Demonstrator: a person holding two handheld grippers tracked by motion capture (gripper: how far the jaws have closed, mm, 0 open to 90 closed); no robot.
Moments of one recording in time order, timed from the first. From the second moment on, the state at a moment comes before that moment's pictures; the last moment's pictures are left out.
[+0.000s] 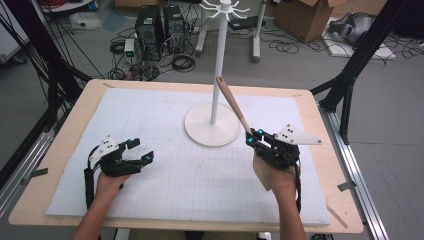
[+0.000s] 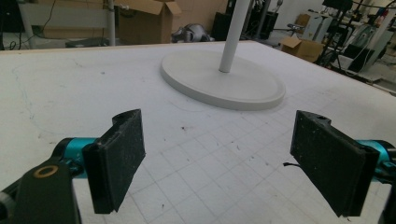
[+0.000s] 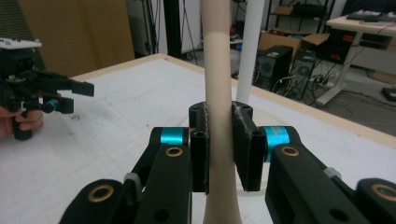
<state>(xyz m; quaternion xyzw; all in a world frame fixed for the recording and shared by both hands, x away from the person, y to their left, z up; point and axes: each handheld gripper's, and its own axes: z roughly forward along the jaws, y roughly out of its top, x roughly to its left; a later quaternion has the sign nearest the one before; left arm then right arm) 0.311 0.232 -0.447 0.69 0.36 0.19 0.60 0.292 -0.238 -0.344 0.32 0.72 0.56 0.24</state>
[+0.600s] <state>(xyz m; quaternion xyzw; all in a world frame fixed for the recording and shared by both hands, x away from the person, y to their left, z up) 0.310 0.230 -0.447 0.69 0.36 0.19 0.61 0.288 -0.251 -0.323 0.32 0.68 0.60 0.28</state>
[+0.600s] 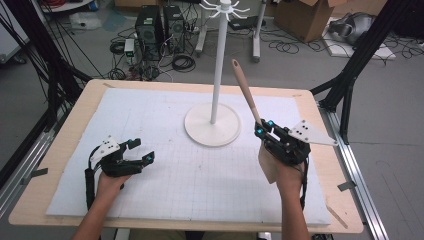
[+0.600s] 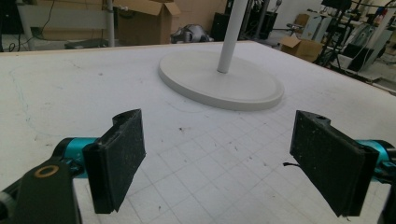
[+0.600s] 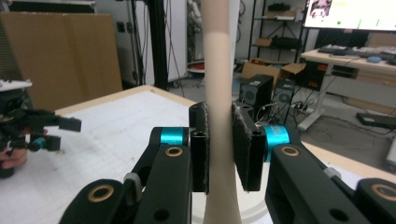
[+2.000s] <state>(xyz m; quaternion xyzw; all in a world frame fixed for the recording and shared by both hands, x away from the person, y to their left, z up) 0.311 0.232 -0.448 0.69 0.36 0.19 0.61 0.342 -0.257 -0.264 0.33 0.64 0.64 0.29</state>
